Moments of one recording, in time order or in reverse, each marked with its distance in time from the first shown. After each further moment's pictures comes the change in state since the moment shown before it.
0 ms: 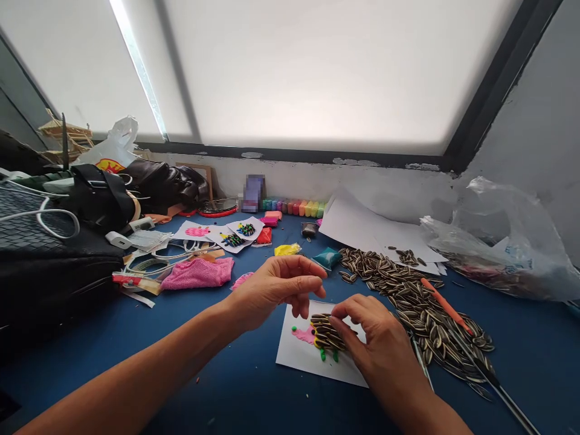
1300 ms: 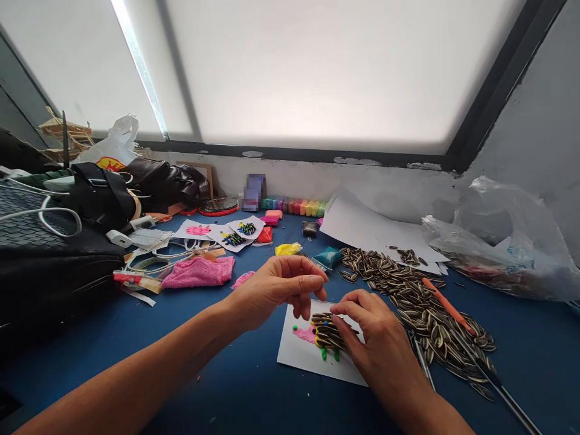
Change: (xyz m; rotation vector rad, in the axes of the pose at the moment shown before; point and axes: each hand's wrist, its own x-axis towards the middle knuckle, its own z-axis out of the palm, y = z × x) left_hand -0.002 0.002 0.001 -0.009 -0.019 -0.007; right_hand 0.002 0.007 0.004 -0.081 0.035 -0.113
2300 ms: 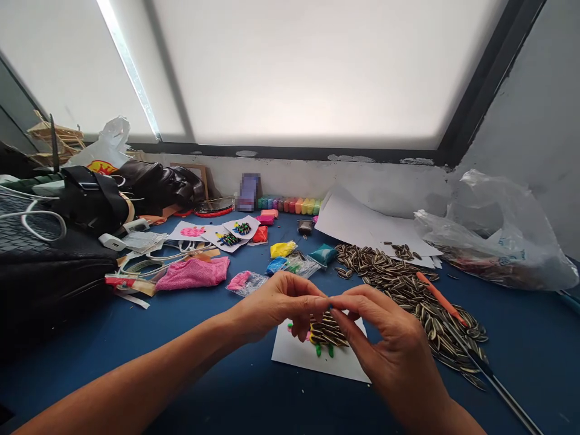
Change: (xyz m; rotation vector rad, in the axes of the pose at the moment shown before) left_hand 0.000 -0.012 0.011 0.105 -0.062 -0.179; right_hand -0.006 -0.010 -0.018 0.192 0.188 -0.146
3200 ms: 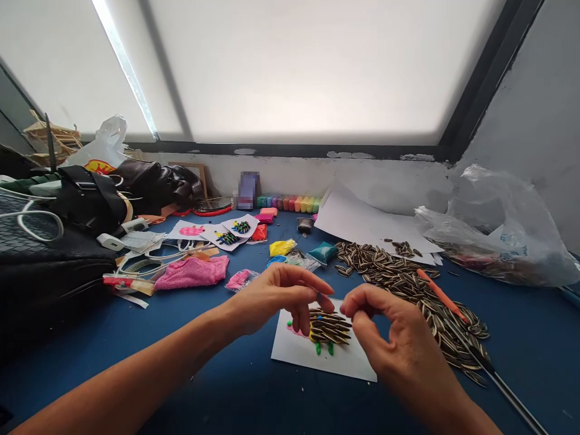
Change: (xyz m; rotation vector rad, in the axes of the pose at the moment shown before) left_hand 0.000 0.005 -0.005 -0.043 -0.025 0.063; right_hand 0.006 -0.006 -0.012 0.055 -0.098 0.375
